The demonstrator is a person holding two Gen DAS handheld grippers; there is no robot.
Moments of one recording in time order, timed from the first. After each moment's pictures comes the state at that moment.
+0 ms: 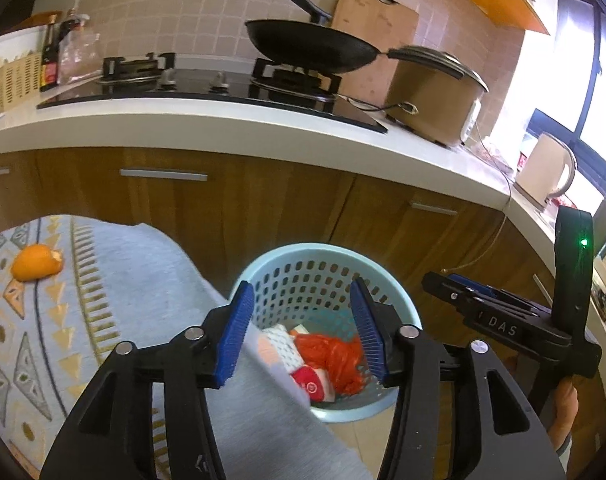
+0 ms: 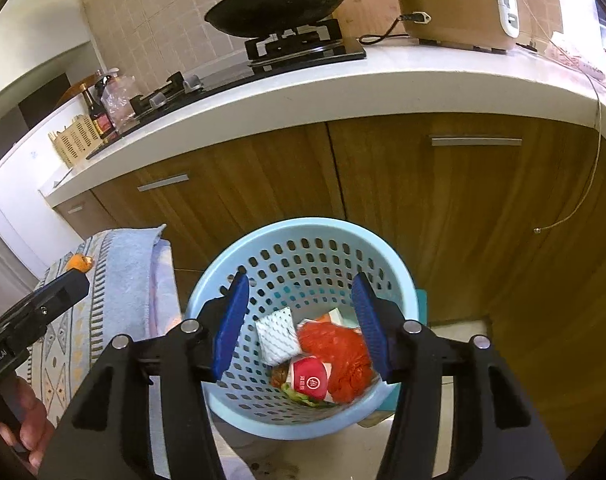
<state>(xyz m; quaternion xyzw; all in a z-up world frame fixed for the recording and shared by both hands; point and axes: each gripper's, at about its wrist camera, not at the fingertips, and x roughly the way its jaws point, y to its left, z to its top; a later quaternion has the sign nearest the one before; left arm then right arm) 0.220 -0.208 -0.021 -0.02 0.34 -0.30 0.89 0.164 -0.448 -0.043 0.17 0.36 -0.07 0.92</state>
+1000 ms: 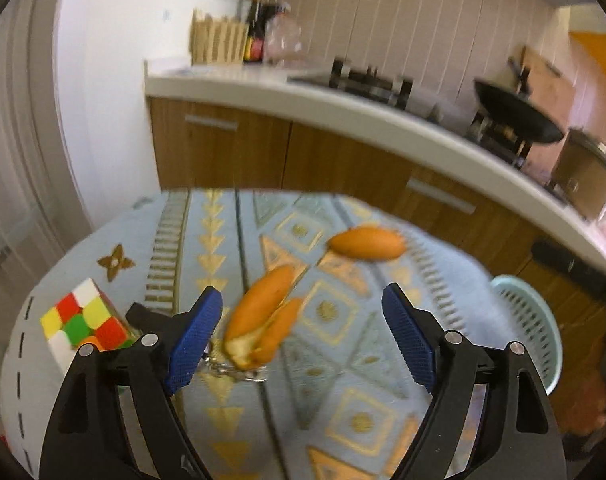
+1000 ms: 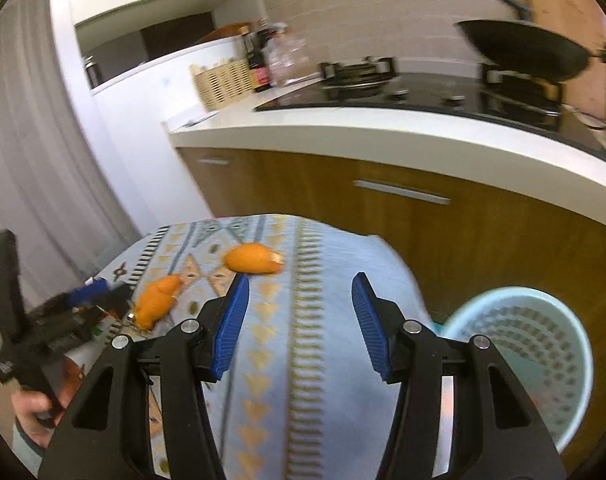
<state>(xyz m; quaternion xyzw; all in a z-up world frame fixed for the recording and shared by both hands) 0.257 0.064 -0.029 -0.06 0.36 -0.05 0.93 0.270 -0.201 0.000 0.08 0.35 0.16 0.92</state>
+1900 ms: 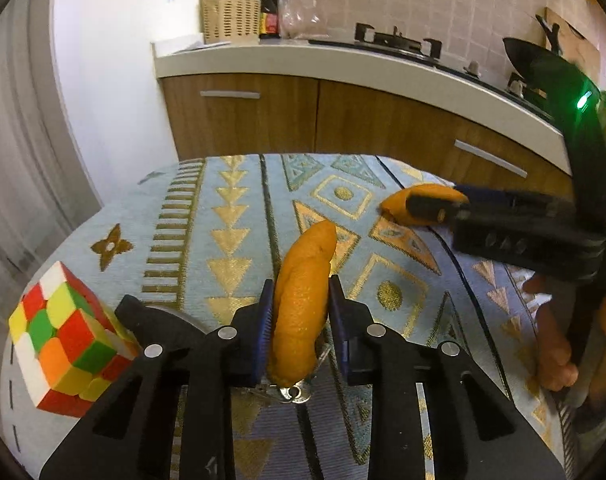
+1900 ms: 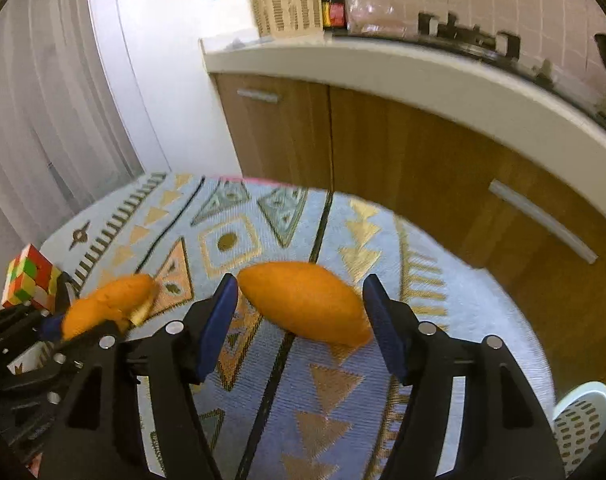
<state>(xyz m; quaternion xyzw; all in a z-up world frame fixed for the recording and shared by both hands) 0.279 0.069 -0.073 -0.02 0.37 0.00 0.93 0.377 -0.096 -0.078 -0.04 0.40 0.23 0.89</state>
